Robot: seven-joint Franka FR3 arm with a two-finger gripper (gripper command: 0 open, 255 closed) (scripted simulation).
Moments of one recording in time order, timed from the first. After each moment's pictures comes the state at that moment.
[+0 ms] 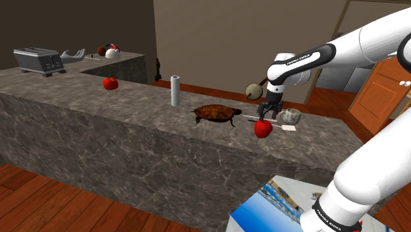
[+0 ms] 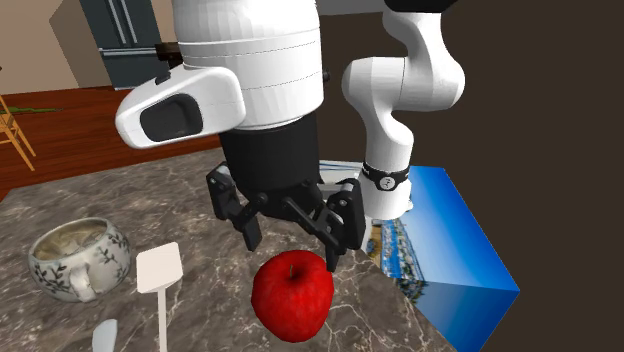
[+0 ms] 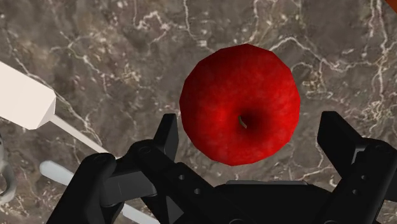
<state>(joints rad) -0.10 -0.20 -0.28 -2.37 -0.01 2.10 -0.15</state>
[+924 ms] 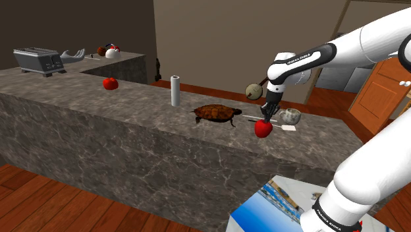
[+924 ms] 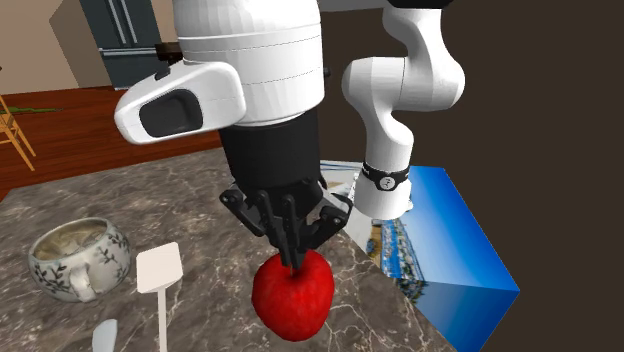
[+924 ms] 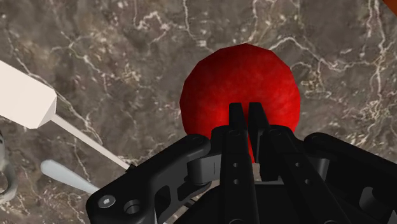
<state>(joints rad) -0.10 -0.20 -0.28 -2.37 -0.01 2.10 -0.15</state>
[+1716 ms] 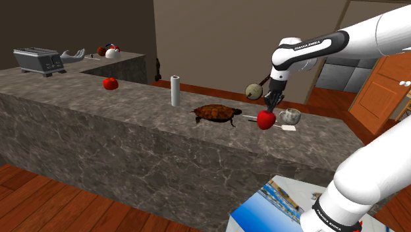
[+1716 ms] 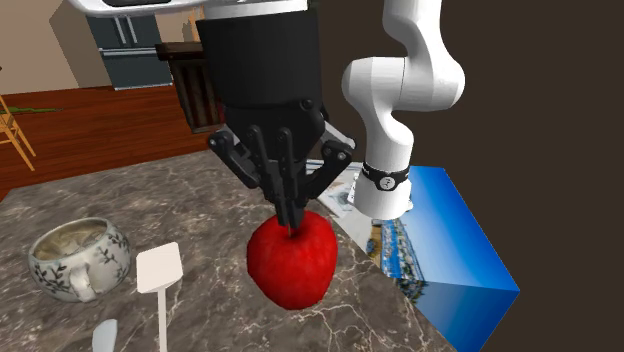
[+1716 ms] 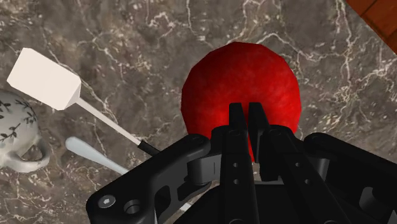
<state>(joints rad) -0.10 -0.26 -0.27 -2.27 -0.02 1.94 -0.13</state>
